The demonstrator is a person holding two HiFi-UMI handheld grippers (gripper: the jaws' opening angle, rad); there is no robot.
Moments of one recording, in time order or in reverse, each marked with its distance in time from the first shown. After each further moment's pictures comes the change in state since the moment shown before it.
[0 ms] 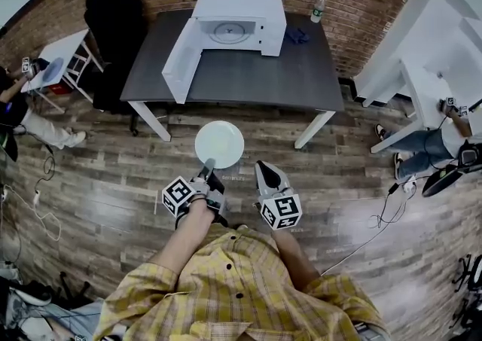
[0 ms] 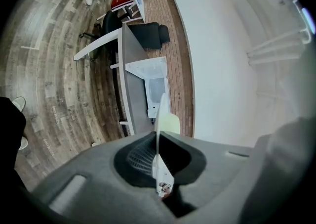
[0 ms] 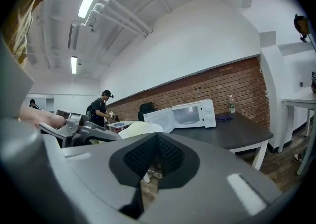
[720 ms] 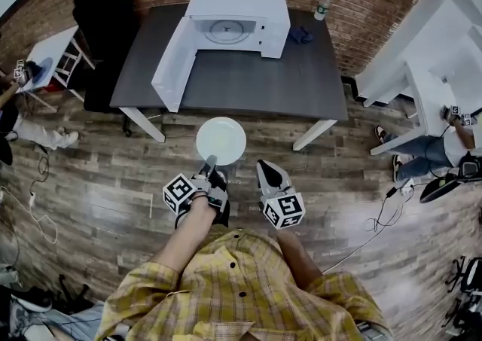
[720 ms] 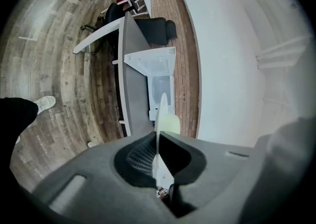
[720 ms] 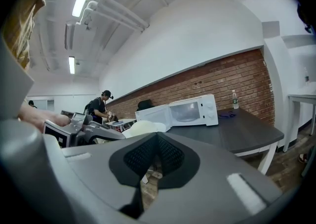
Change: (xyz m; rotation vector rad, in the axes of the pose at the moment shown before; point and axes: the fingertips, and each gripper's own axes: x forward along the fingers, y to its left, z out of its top) left arm 0.091 0.011 0.026 -0.062 0.010 0.017; right arm 0.070 -0.056 -0.004 0.012 0.037 0.019
